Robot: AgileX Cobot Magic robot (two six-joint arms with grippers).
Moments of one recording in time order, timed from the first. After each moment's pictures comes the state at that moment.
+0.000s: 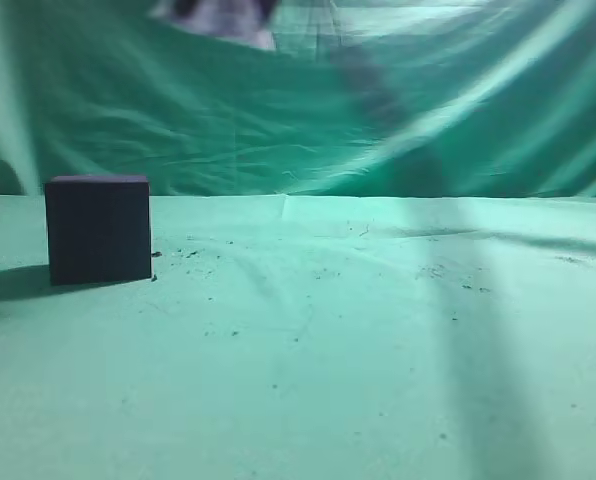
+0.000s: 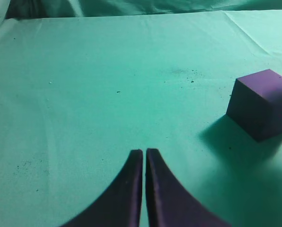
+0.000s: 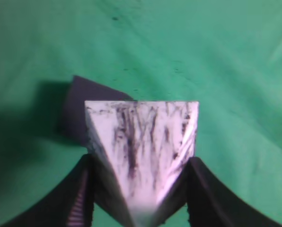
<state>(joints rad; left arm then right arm) -0.03 -0.02 0.02 -0.07 0.35 0.07 0.80 1.92 -1.81 0.02 1.11 0.05</state>
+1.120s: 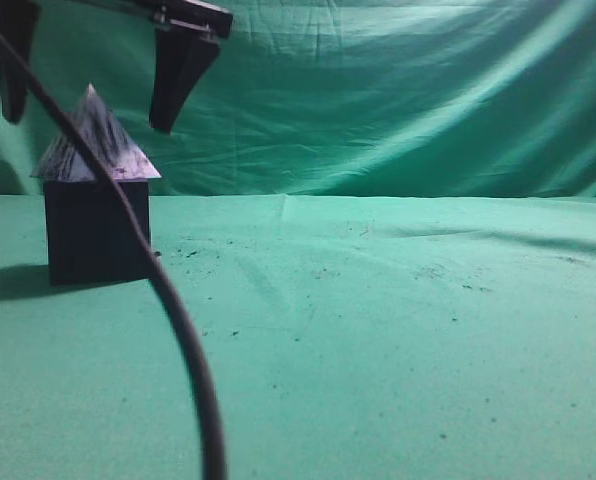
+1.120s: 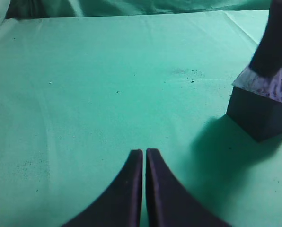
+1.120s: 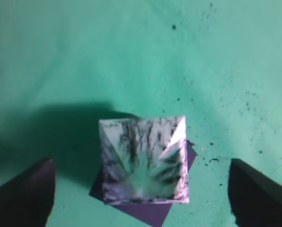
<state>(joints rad) -0.03 -0.02 0.02 -0.07 0.35 0.07 0.90 2.27 -2.18 0.03 1.24 0.06</state>
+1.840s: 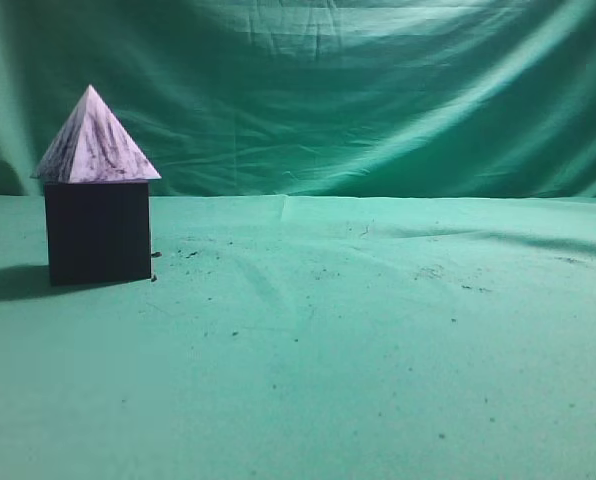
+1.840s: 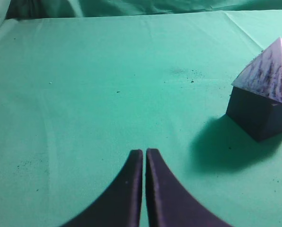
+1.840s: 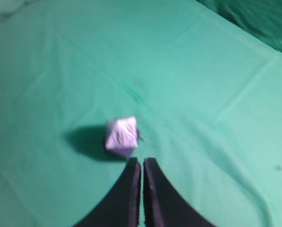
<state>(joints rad) -0.03 -0.02 0.02 -0.07 0.35 0.07 0.90 1.54 -1.94 -0.07 1.26 0.07</state>
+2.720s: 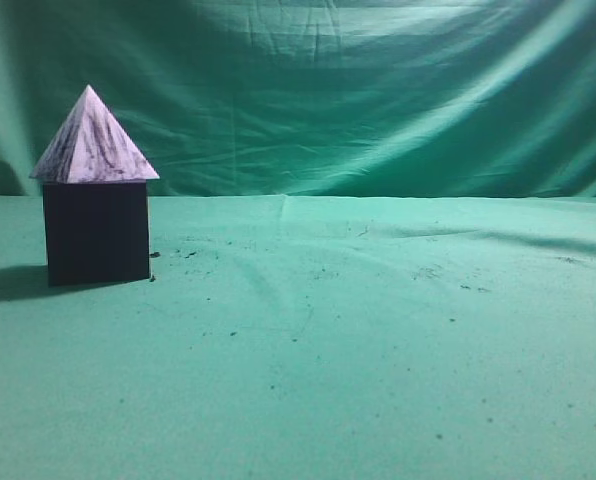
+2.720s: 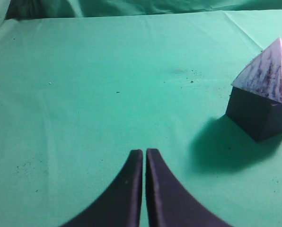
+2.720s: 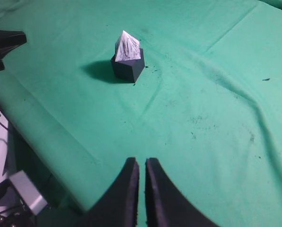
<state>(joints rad) -0.03 -0.02 0.02 -0.07 0.35 0.07 0.90 0.50 -1.02 -0.02 1.24 0.09</state>
